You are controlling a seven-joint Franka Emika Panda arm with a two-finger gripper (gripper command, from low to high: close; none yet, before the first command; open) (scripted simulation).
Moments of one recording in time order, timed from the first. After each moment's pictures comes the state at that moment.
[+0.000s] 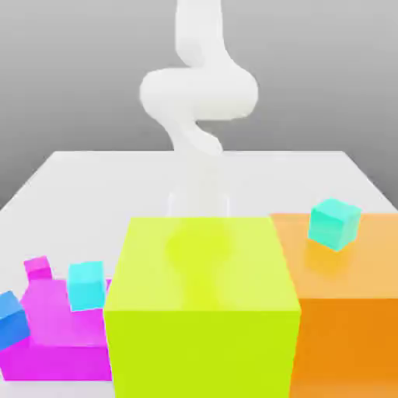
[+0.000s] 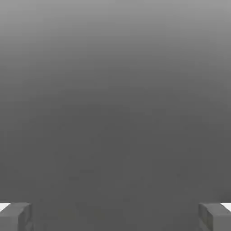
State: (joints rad) arm -0.07 -0.74 0.00 -2.33 0.00 2.34 0.91
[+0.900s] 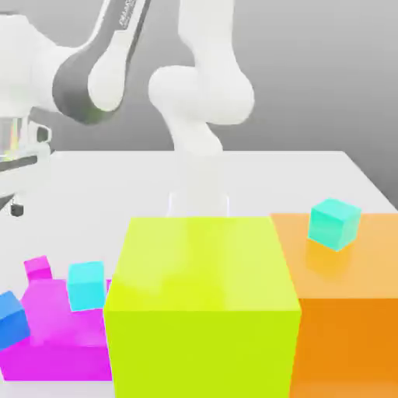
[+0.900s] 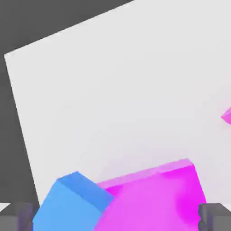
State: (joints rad) arm -0.70 -0.08 -0.09 -2.64 -0.01 2.72 2.10
